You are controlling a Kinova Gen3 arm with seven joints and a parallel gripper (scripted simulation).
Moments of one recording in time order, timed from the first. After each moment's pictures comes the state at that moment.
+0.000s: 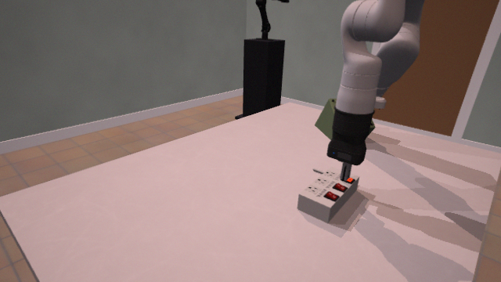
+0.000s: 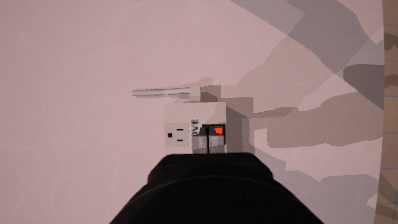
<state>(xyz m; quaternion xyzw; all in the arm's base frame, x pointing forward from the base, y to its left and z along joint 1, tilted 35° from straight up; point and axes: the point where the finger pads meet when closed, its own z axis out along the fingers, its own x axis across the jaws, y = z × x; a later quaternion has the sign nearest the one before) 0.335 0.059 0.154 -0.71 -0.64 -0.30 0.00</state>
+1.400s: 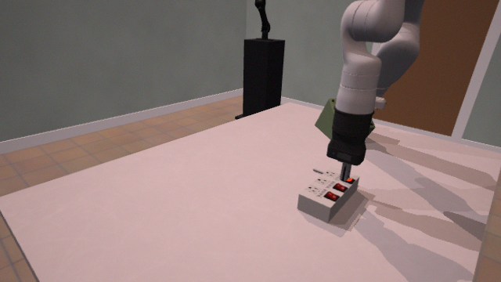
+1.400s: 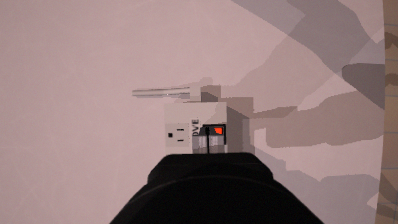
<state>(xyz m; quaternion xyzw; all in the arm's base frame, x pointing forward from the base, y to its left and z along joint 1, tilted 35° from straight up) 0.335 0.058 0.154 -0.71 -0.64 -0.30 0.00</state>
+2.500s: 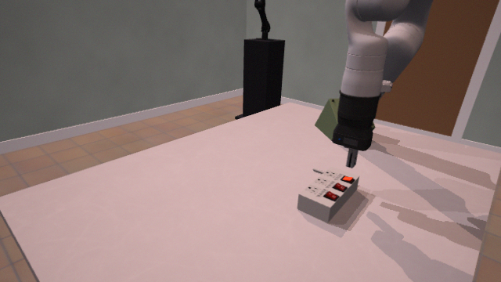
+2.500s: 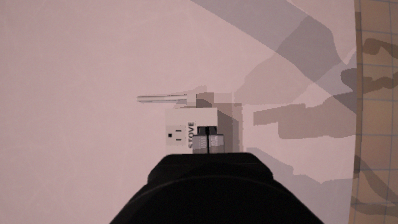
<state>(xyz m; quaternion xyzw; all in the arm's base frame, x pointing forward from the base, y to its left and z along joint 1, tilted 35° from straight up) 0.316 0.052 0.184 -0.71 -0.64 -0.30 0.01</state>
